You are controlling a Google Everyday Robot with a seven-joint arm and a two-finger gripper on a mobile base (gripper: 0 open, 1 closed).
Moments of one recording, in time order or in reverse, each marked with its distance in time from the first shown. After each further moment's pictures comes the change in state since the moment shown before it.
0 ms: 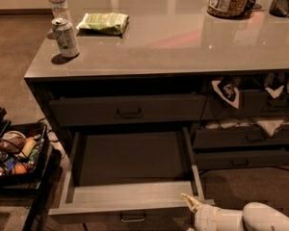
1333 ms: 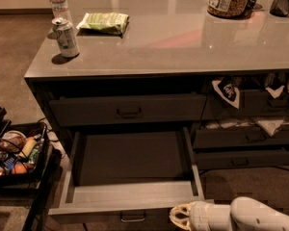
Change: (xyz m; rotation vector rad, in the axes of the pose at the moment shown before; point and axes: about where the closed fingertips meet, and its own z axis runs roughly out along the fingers) arm 0.026 -0.008 0.025 -0.014 0.072 -0.132
